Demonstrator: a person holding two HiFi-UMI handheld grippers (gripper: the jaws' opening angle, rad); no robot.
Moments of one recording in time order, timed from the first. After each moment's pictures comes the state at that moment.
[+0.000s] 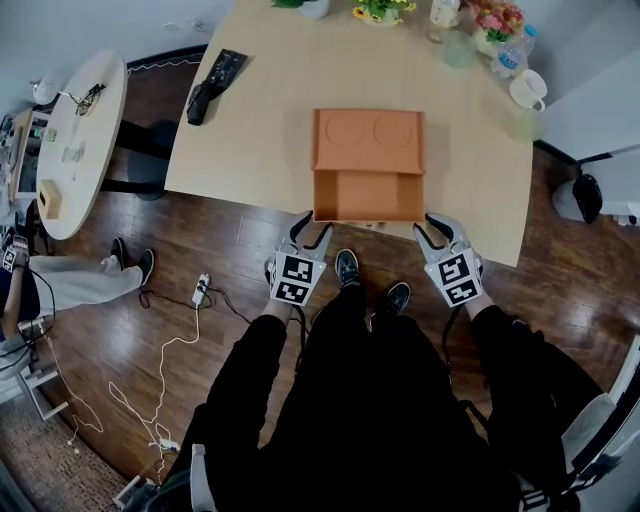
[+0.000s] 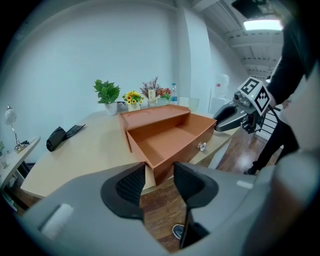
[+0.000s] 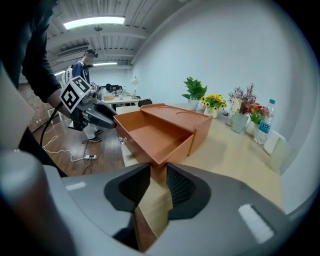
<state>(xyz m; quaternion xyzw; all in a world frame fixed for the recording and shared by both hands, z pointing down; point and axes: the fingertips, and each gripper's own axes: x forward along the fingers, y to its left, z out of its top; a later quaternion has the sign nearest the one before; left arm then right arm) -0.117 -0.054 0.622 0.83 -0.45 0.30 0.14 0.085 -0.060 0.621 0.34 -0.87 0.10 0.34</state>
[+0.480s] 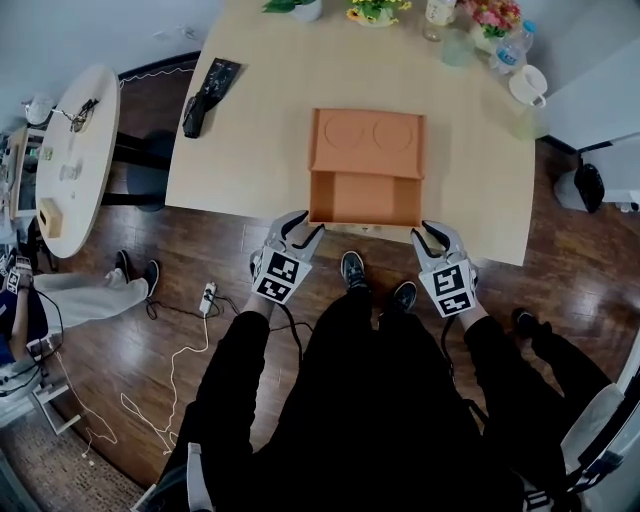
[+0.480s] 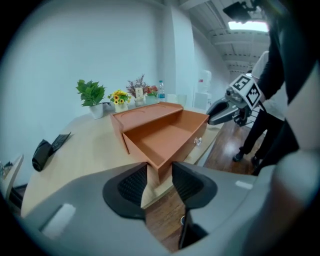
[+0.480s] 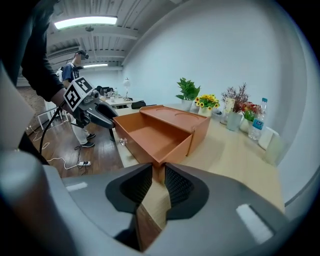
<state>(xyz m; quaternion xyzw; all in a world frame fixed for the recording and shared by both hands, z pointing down) -0.141 -0.073 0.621 0.87 -0.35 0.34 0.11 0.066 -0.060 0.618 0.39 -0.86 0.11 0.32</state>
